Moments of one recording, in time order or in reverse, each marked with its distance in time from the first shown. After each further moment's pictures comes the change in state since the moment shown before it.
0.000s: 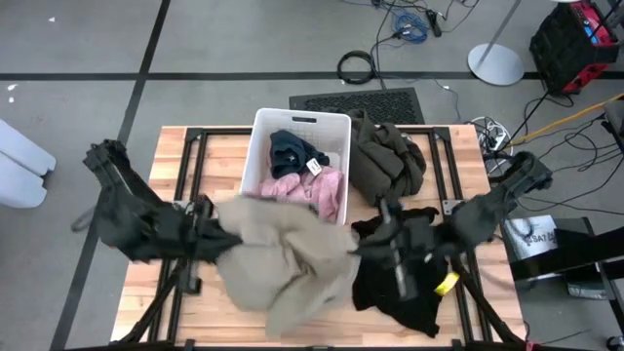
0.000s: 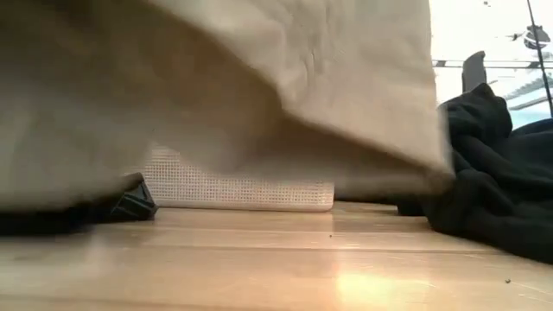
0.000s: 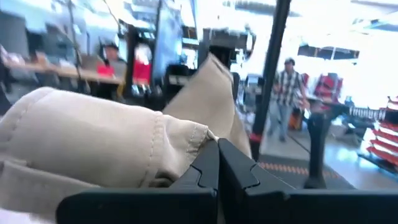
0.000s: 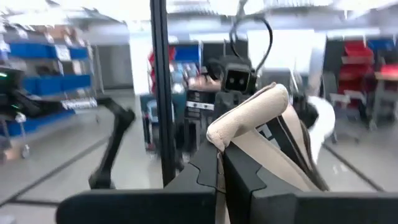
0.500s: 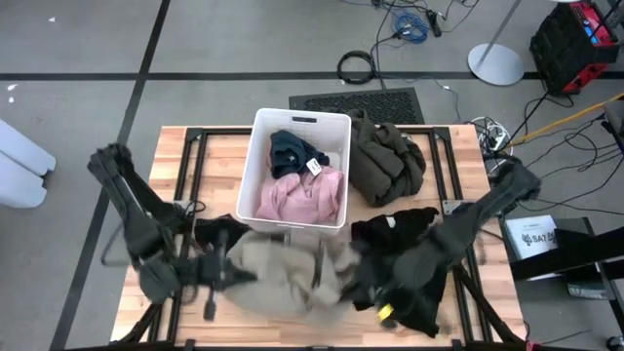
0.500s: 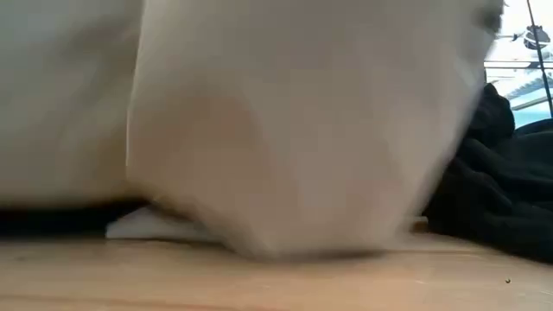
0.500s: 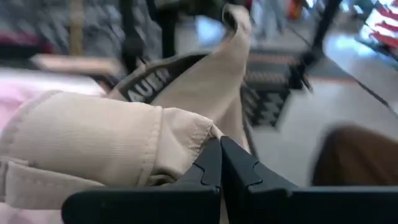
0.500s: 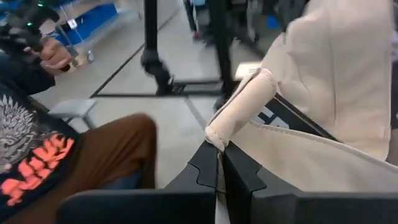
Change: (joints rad) left arm -0.071 0.123 -0.076 -0.485 0.086 -0.487; right arm 0.029 0.177 -0.001 -0.377 -0.271 0.430
